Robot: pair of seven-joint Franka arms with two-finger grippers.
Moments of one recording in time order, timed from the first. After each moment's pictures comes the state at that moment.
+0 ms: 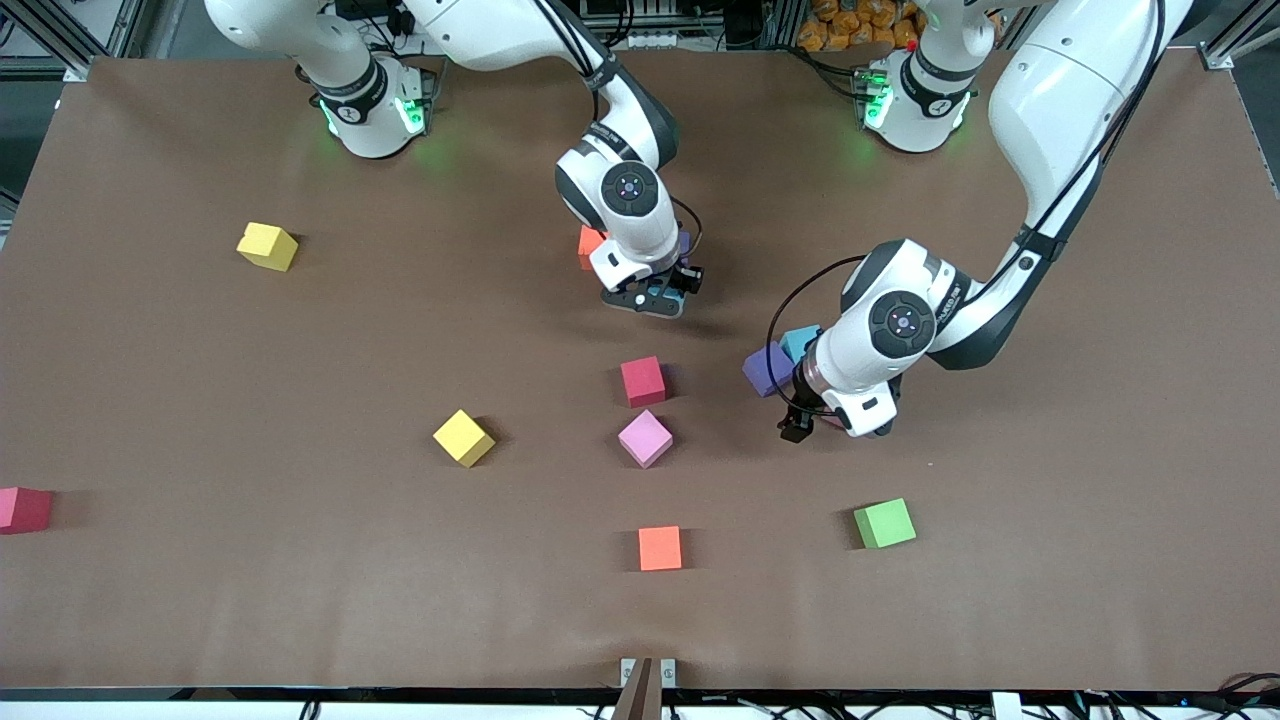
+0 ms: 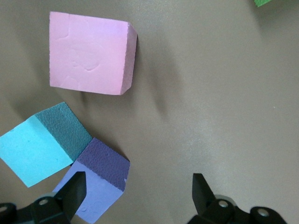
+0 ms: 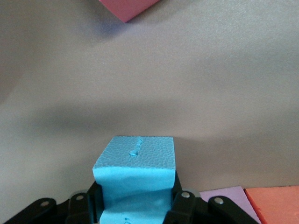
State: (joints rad) left arm 0.07 0.62 -0.58 -1.78 0.25 2.32 -1.85; right arm 0.98 0.65 -0.05 -1.75 0.29 2.44 0.99
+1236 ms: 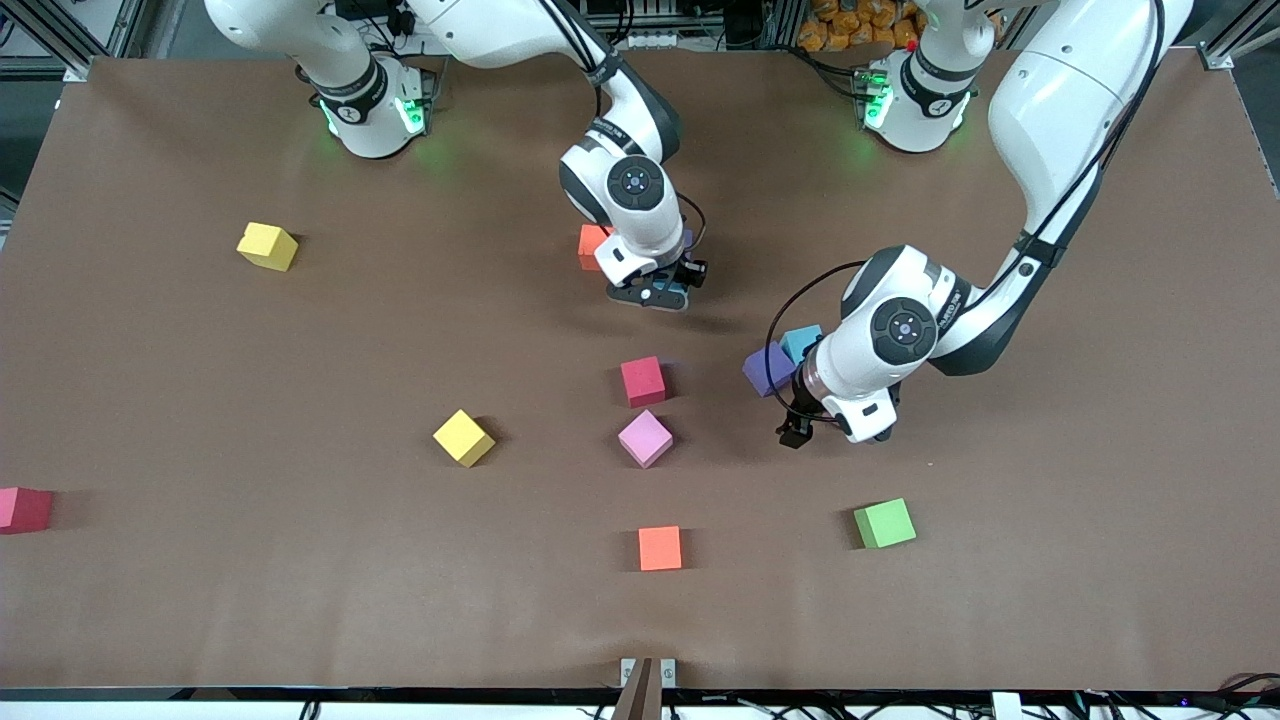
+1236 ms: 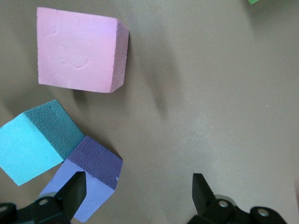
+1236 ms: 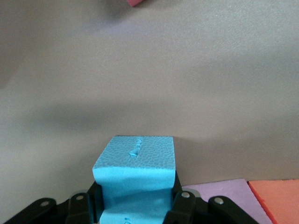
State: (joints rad) left arm 0.07 0.65 -0.58 -1.75 0.25 2.32 -1.85; right arm 0.98 0.65 -0.03 -1.75 0.27 2.44 0.99
